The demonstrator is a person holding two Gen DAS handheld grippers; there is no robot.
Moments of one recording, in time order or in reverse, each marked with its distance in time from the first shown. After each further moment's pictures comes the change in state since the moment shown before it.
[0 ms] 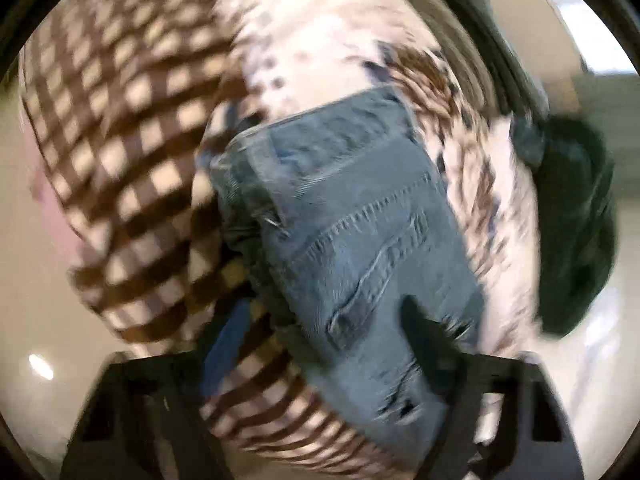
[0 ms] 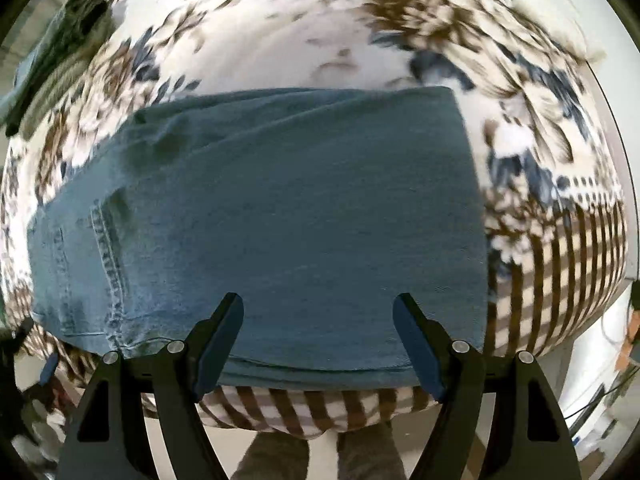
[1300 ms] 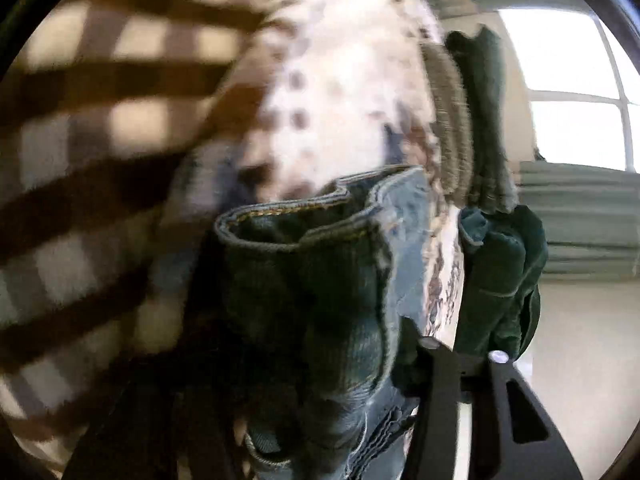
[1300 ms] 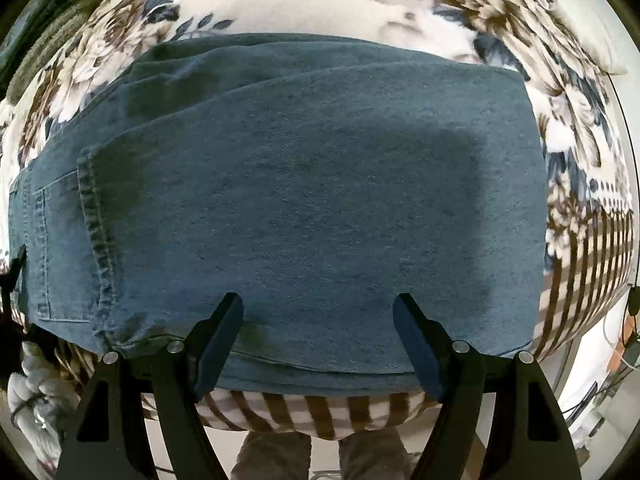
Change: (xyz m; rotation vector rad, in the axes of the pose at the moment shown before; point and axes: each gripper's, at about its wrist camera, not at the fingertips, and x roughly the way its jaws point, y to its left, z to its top) left arm 0.057 0.036 0.051 -0.093 -0.178 -0.320; right arm 0.033 0.056 0.006 -0.041 0.071 -0.037
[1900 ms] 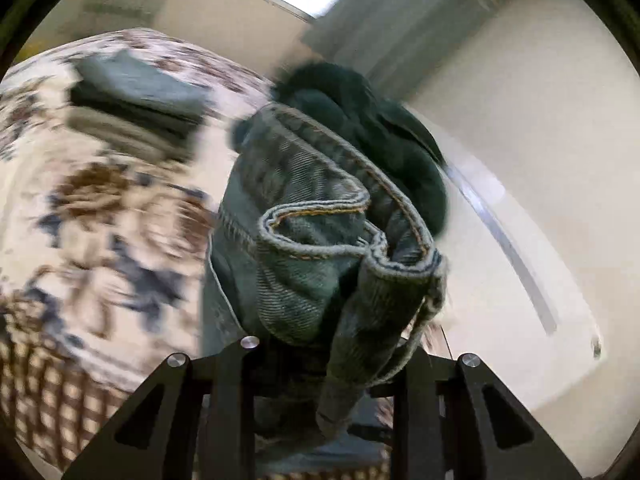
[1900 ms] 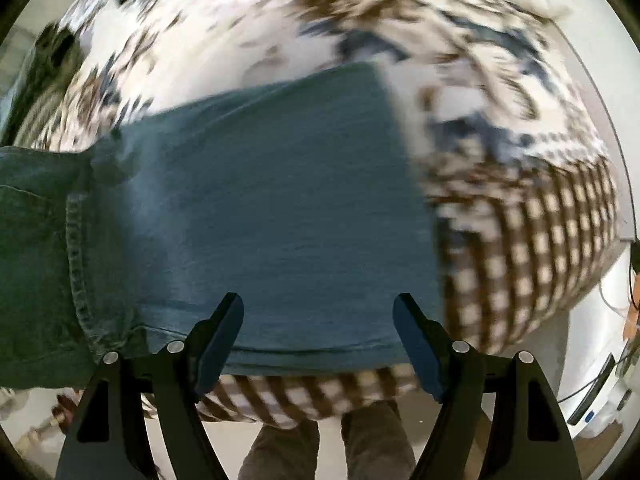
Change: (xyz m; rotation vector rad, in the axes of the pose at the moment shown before) left arm -0.045 -0.266 -0.206 0.916 0.162 -0.186; right arm -0.055 -0.162 -0.030 0.204 -0.090 0.071
